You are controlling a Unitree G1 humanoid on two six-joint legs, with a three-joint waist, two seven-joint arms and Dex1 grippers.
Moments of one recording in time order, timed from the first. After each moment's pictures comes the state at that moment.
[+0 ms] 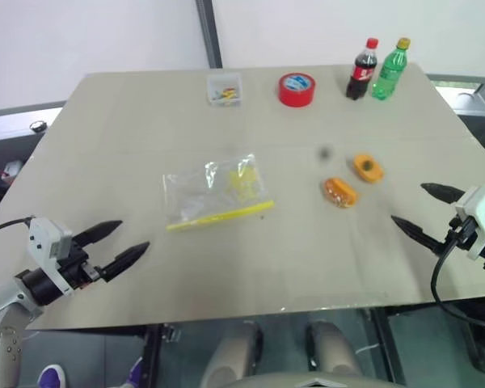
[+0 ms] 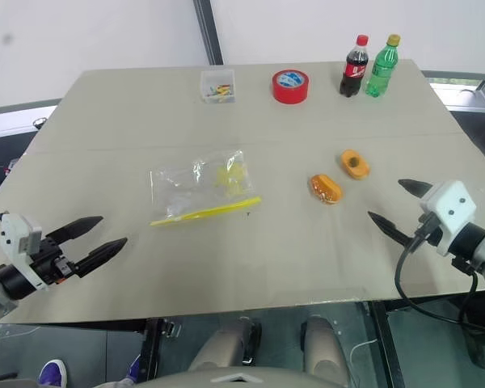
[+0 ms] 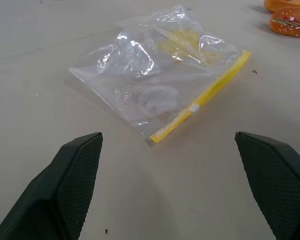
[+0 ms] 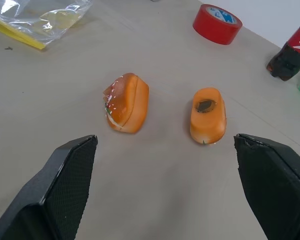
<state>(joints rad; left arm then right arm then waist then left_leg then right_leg) 0.27 0.75 0.58 -0.13 -0.60 0.28 -1.05 0.12 -0.78 -0.39 -0.37 0.41 0.26 0.82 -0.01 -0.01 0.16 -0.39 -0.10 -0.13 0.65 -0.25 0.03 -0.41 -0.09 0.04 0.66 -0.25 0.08</state>
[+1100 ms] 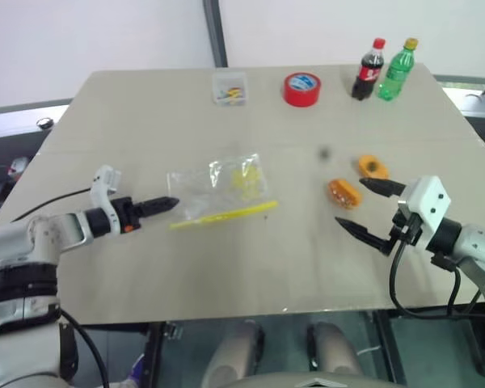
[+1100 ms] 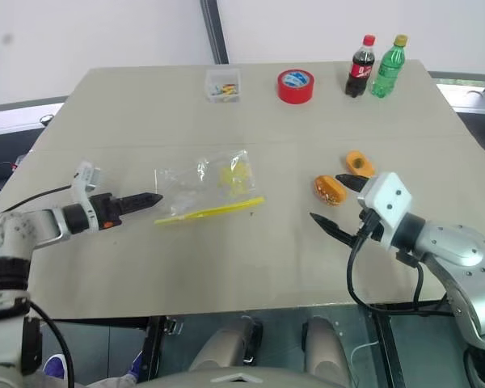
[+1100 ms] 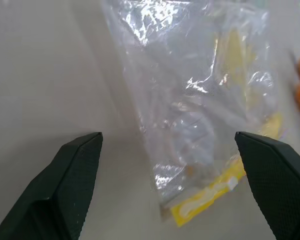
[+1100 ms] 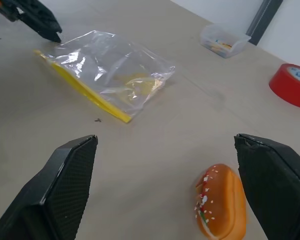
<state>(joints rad) -0.57 0.85 0.18 0.56 -0.66 1.07 -0.98 0.00 -0.73 -0.17 -0.67 0.47 0.49 0.70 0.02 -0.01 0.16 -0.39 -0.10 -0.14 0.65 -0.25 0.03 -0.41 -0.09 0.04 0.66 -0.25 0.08</state>
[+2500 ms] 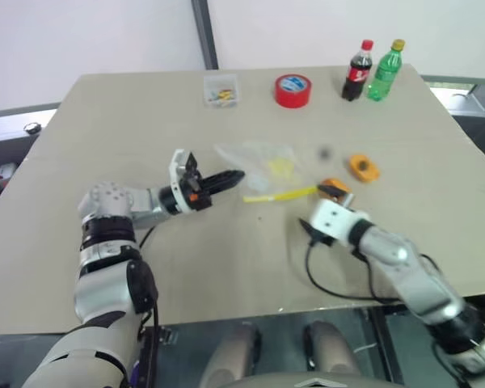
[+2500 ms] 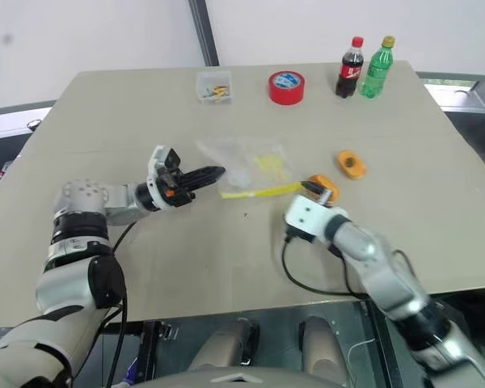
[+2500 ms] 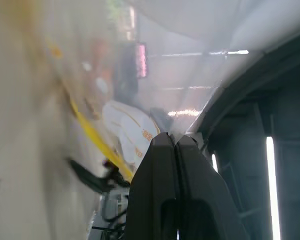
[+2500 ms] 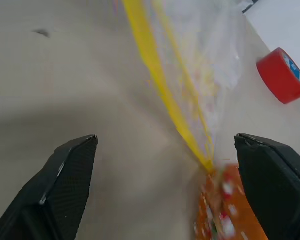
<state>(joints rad) -0.83 0.47 0.47 0.69 -0.90 1.61 -0.87 -0.32 -0.49 0.45 -0.21 -0.25 0.29 0.37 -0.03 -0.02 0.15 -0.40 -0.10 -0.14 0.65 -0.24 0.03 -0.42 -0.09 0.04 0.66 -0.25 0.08</state>
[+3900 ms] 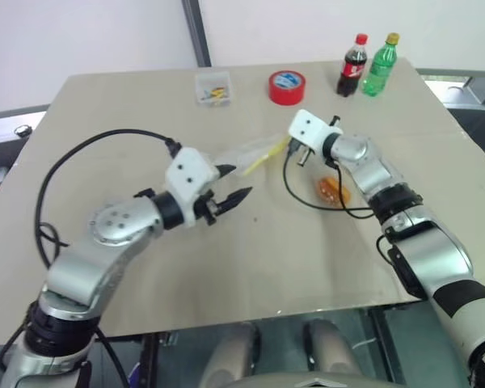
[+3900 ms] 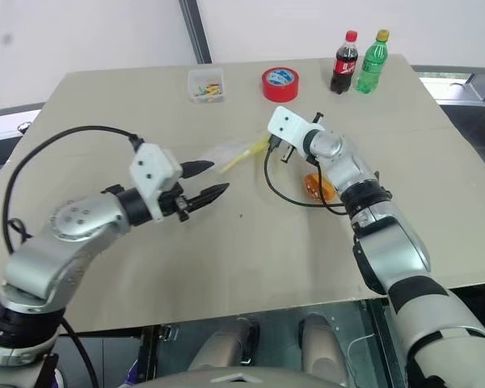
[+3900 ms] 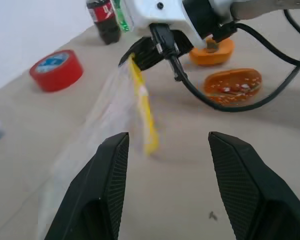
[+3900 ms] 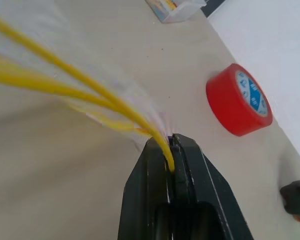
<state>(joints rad) -0.31 0.72 -0.07 -0.61 -0.40 0.65 -0.47 -1.11 -0.25 0.31 0.87 -0.27 -0.01 0.50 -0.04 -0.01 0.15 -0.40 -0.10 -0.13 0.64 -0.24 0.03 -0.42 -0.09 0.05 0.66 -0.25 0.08</state>
